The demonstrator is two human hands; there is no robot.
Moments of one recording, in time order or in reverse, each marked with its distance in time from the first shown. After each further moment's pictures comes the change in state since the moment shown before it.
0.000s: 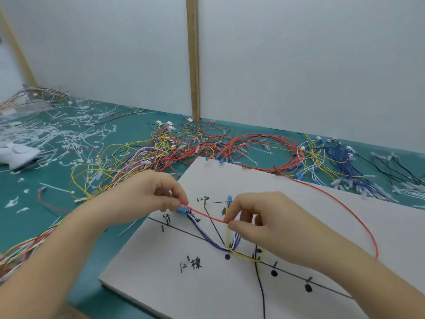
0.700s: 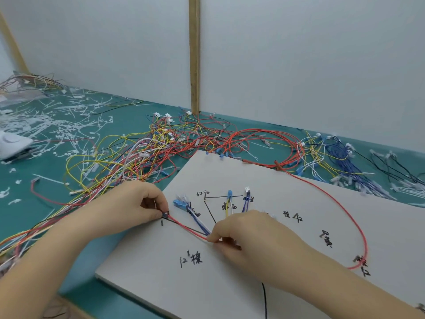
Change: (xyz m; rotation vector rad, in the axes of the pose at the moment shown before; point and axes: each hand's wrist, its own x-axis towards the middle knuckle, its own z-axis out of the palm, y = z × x) left_hand -0.019 -0.020 0.008 0.230 0.073 -0.079; right_hand -0.003 -0.012 0.031 -0.266 -0.122 -0.095
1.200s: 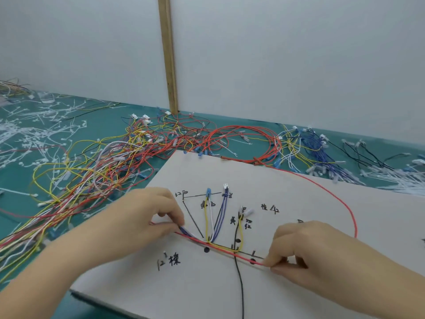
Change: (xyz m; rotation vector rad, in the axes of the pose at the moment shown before) left_hand -0.004 0.054 0.016 0.049 -0.009 0.353; right_hand -0.080 0.045 -0.030 -0.058 -0.063 0.112
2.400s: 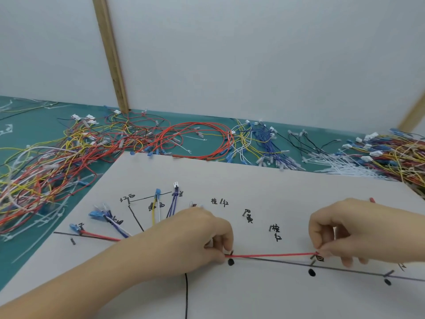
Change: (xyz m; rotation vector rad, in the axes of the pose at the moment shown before) left_hand 0.068 0.078 0.072 -0.066 -0.309 0.239; right_hand -0.081 0.082 -0.045 0.288 -0.212 0.463
